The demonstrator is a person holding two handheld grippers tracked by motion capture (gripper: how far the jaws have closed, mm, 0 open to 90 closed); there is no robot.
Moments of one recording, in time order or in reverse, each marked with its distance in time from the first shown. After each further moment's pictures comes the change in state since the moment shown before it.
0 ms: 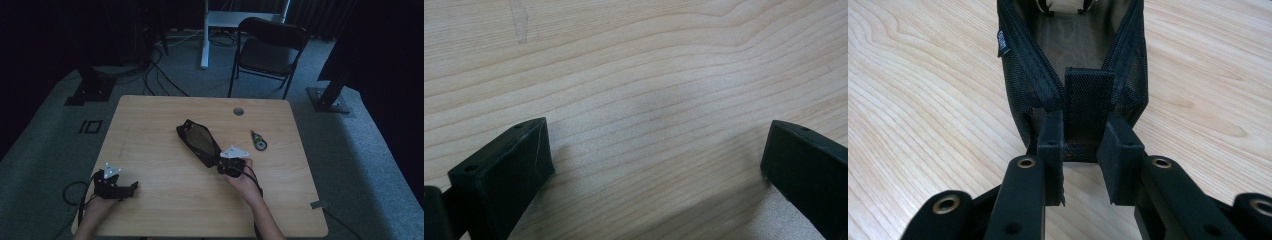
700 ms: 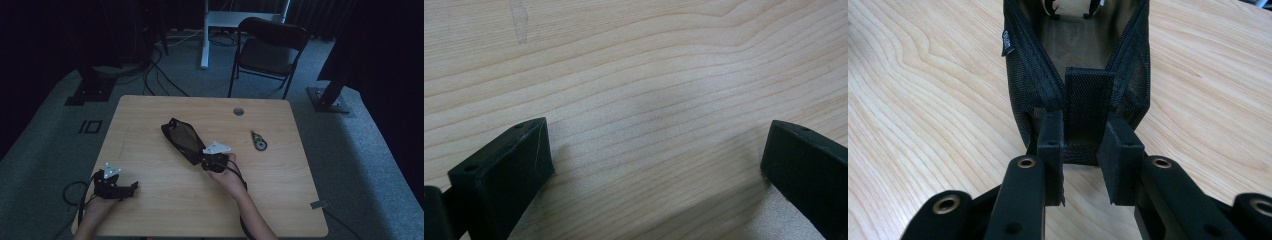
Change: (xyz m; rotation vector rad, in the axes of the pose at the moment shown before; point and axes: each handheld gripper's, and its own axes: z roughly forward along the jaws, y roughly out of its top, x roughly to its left) left arm 0.000 0.000 0.000 0.000 0.000 0.000; right arm 0.028 0.027 0.032 -0.008 0.053 -0.043
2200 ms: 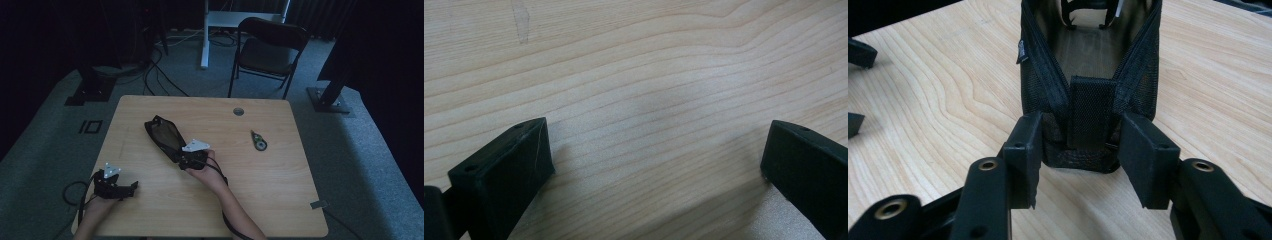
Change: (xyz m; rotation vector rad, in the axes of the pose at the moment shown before) left arm 0.000 0.000 0.000 -0.001 0.000 -0.003; right arm 0.041 0.029 0.045 -0.042 0.080 -0.003
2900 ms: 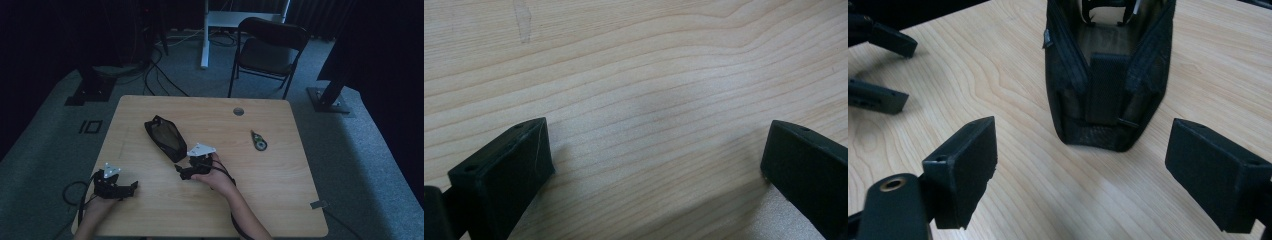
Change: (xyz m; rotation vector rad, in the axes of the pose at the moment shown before) left arm 0.000 0.000 0.000 -0.003 0.006 -0.008; right arm 0.000 -0.010 -0.019 -0.019 0.071 -0.015
